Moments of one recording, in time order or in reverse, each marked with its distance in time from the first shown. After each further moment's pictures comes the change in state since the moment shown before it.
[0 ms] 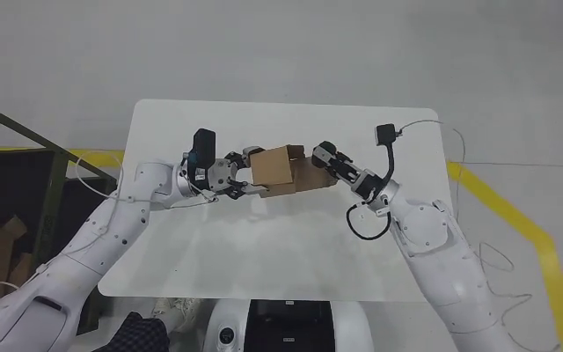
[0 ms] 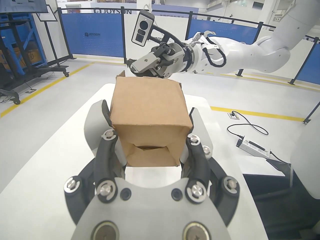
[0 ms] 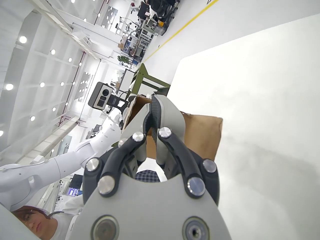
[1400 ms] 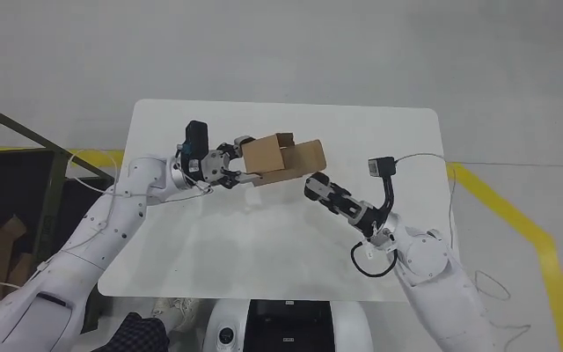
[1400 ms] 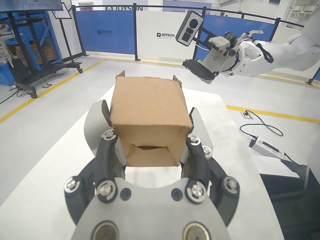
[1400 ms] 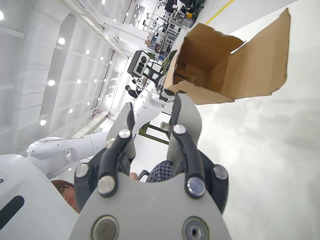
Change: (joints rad) left arm -0.011 -0.032 -0.054 0.081 0.044 0.000 0.006; right arm -0.181 0.011 -0.001 -0.091 0.132 -0.142 0.081
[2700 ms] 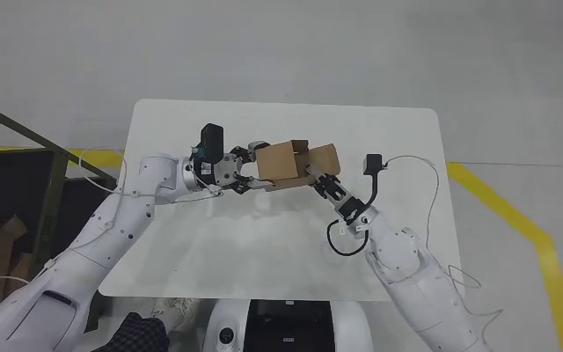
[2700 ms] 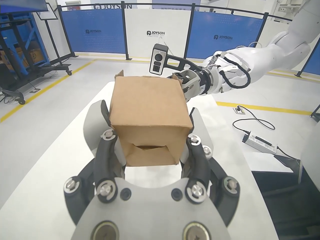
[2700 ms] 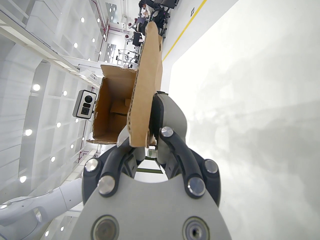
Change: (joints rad) left arm -0.014 -0.015 0.030 -0.061 -0.019 0.000 -0.063; right arm 0.058 -0.034 -0.118 0.124 -0.058 0.163 -0.337
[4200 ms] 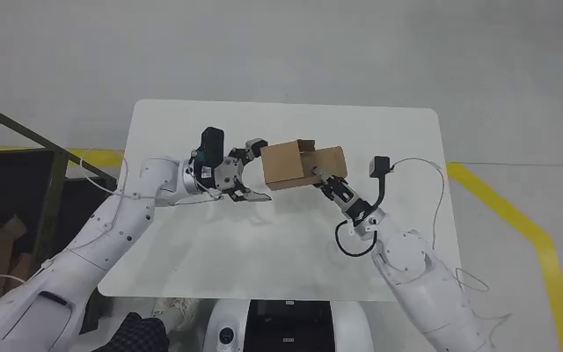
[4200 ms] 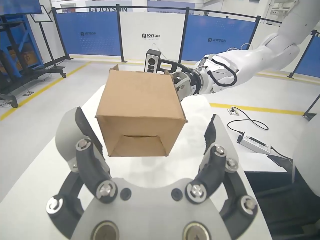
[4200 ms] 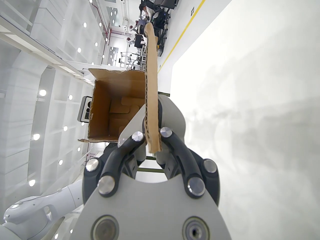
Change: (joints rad) left arm -0.012 0.025 0.047 -0.020 -0.011 0.000 0.036; right arm -0.015 0.030 0.016 0.003 0.067 -0.009 0.013
